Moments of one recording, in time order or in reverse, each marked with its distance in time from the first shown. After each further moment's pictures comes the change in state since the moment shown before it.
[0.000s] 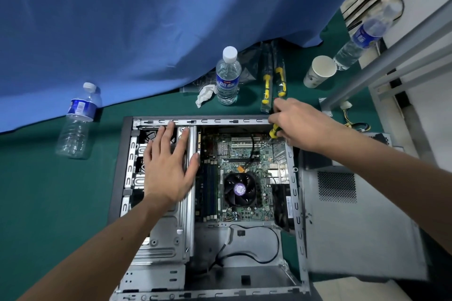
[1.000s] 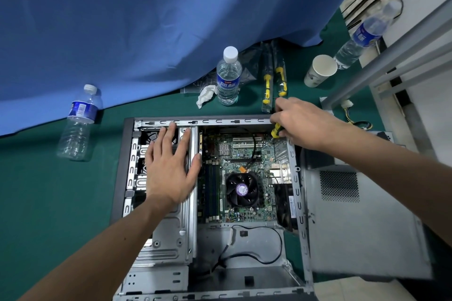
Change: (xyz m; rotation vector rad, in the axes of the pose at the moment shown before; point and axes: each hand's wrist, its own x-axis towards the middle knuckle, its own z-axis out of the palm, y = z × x) left_hand 0.000 0.000 0.000 -0.001 0.008 0.006; right_hand 0.002 0.002 0.001 0.009 -0.014 0.006
